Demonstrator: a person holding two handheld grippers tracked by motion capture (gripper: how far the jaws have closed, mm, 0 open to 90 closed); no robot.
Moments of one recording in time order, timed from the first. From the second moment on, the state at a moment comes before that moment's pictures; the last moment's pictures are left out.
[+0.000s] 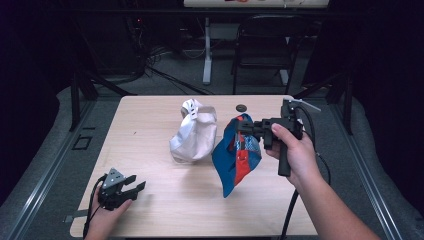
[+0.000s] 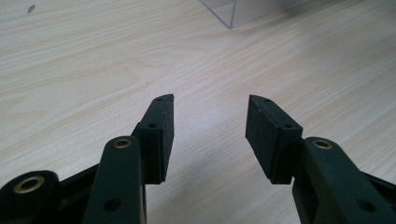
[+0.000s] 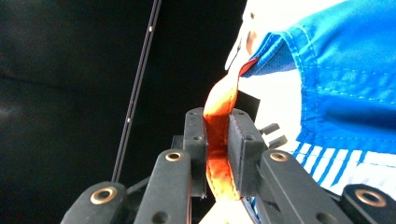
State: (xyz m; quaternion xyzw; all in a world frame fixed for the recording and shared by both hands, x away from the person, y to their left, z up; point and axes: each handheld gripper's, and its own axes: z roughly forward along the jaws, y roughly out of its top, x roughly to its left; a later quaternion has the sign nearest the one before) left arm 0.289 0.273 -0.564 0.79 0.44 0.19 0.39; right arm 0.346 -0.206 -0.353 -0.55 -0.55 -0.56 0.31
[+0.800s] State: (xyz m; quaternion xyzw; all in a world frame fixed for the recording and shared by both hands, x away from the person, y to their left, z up) left arm 0.285 0.272 -0.564 0.79 0.44 0.19 0.38; right arm 0.371 -0.235 -0.321 -0.58 -0.51 -0.58 0.25
